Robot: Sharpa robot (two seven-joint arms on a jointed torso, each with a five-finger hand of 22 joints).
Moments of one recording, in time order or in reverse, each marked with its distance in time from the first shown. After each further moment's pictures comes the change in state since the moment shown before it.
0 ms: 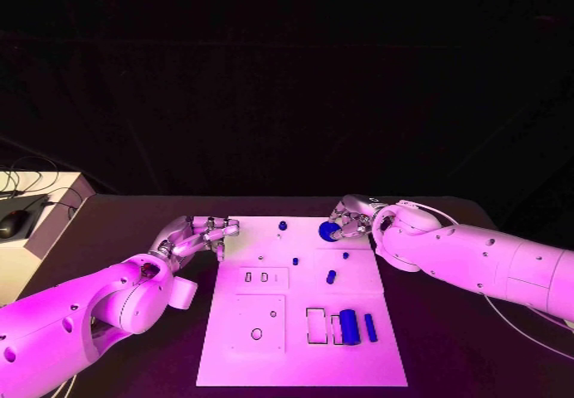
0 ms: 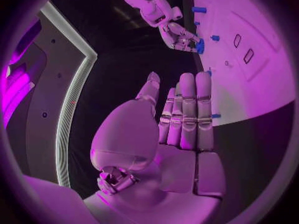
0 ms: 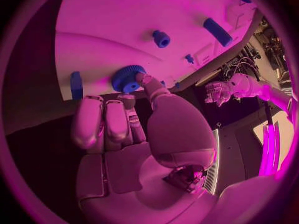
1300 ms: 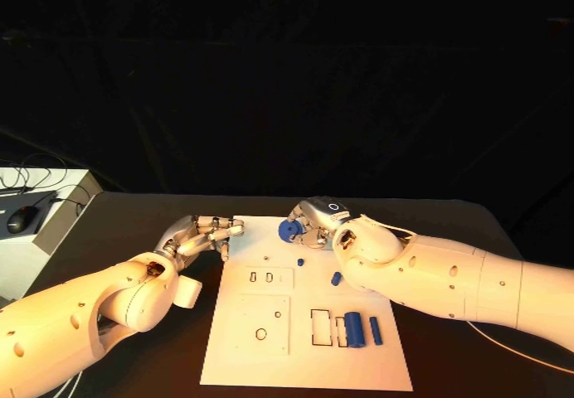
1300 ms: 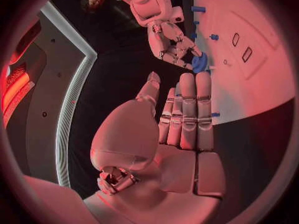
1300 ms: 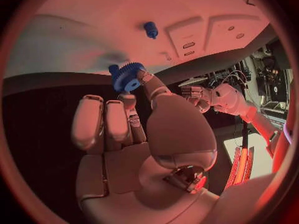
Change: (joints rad) left arm 0.000 0.000 0.000 0.000 0.000 -0.001 0.000; left_hand 0.000 0.000 0.003 -0.003 0.000 0.000 0.000 0.000 0.000 0.000 0.000 0.000 0.000 0.000 0.000 0.000 -0.001 0.000 0.000 0.000 0.000 0.003; right arm -0.021 0.126 -0.016 0.128 -0.299 -0.218 -0.122; right_hand 0.025 -0.024 -0.039 0.029 -0.062 0.020 0.002 0.000 -0.004 0.016 0.002 -0.016 0.001 0.004 -0.004 0.000 0.006 0.000 0.000 -0.007 0.009 0.000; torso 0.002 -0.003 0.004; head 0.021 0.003
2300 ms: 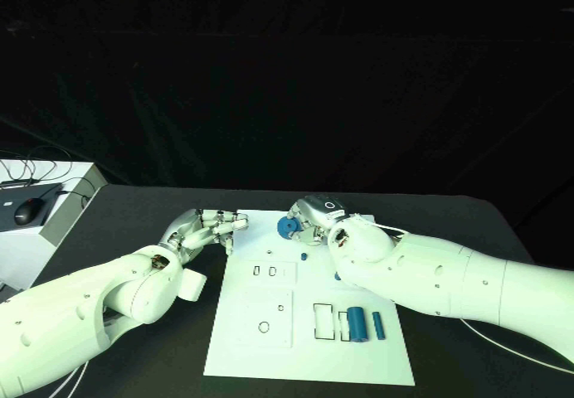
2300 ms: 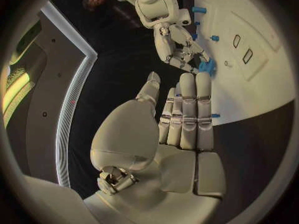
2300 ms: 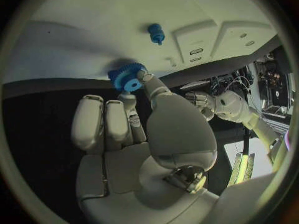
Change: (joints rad) left arm 0.000 -0.003 0.000 0.009 0.000 -0.003 0.000; left_hand 0.000 0.000 0.000 0.000 0.000 0.000 0.000 0.000 0.000 0.000 0.000 0.000 0.000 0.000 0.000 0.000 0.000 0.000 0.000 0.000 0.000 0.000; right arm -0.020 0.063 -0.005 -0.080 -0.030 -0.008 -0.011; right_hand 0.005 -0.005 0.001 0.007 -0.004 0.000 0.000 -0.004 0.000 0.005 -0.001 0.000 0.002 0.000 0.000 0.000 0.002 -0.015 0.000 0.000 0.000 0.000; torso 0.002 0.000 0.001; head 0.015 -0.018
